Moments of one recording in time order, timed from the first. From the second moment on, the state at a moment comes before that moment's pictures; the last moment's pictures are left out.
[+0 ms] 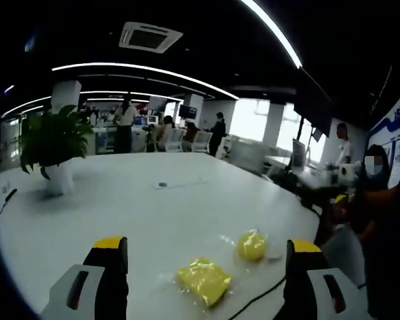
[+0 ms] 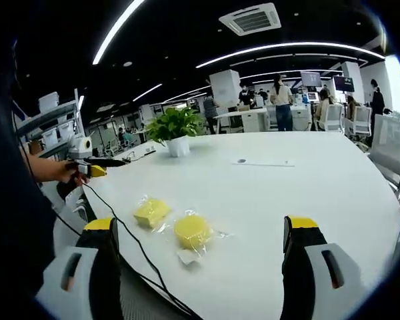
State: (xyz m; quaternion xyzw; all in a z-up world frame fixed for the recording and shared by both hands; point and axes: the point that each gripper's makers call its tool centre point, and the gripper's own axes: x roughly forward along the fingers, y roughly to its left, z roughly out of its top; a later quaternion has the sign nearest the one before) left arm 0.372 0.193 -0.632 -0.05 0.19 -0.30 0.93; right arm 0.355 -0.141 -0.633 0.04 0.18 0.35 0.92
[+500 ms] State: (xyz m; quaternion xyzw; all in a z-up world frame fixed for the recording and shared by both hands) left arm 0.343 0.173 -0.644 -0.06 0.19 -0.30 0.93; right arm 0.344 -0.157 -0.644 0.03 0.19 0.34 0.92
